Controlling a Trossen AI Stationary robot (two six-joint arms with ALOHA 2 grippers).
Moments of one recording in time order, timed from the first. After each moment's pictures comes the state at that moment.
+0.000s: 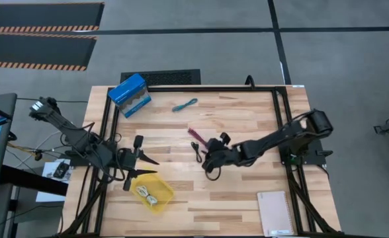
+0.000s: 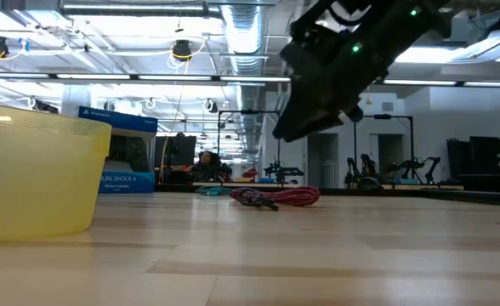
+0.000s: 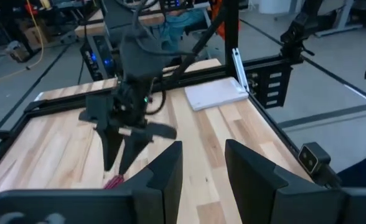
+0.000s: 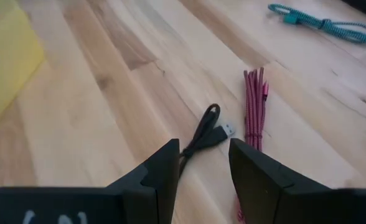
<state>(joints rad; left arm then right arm) -0.62 0.92 0.81 -0.19 -0.45 -0.03 0.24 1.72 0.97 -0.05 0.60 0.60</state>
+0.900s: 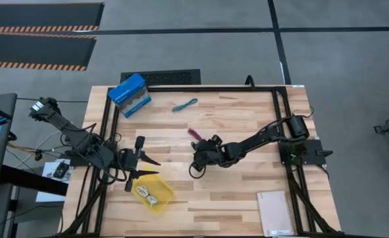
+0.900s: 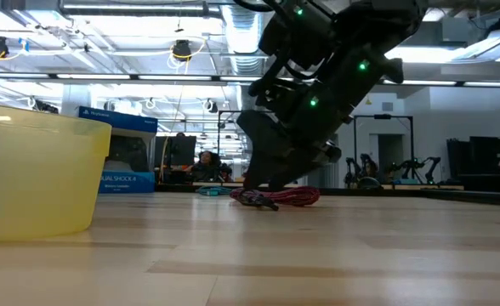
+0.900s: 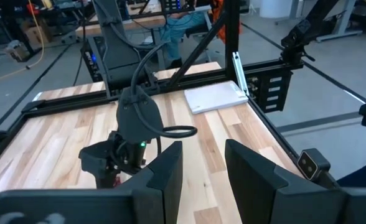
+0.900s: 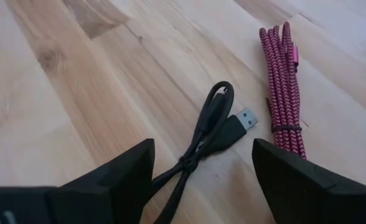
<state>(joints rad) -0.62 0.94 0.81 -0.16 -0.45 -0.05 0.18 1.97 1.10 -0.06 0.54 0.67</state>
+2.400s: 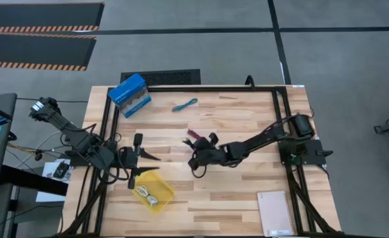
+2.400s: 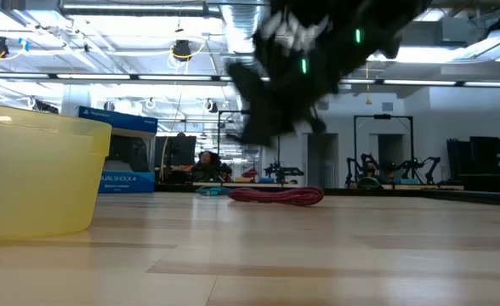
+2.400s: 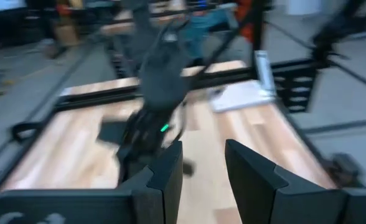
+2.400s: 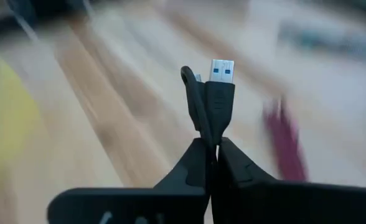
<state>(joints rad) -0.62 0.94 0.81 -0.18 -0.58 -0.06 0.19 1.89 1.10 0.12 0.64 0.58</state>
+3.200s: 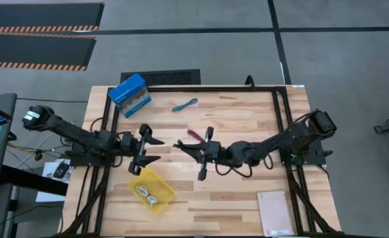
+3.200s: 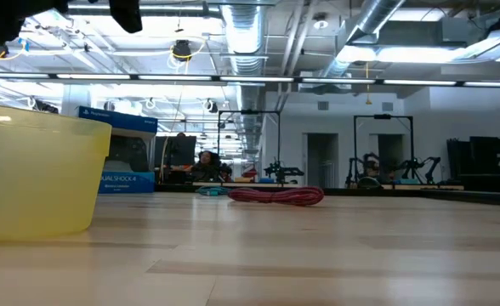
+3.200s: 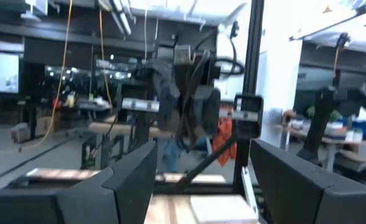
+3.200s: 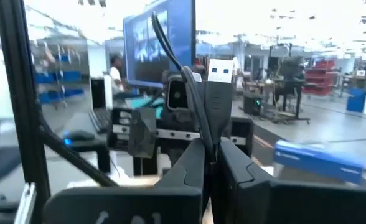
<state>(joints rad) -0.30 0.94 0.30 0.97 -0.16 -0.05 0.30 1.69 1.07 0.84 0.48 -0.07</state>
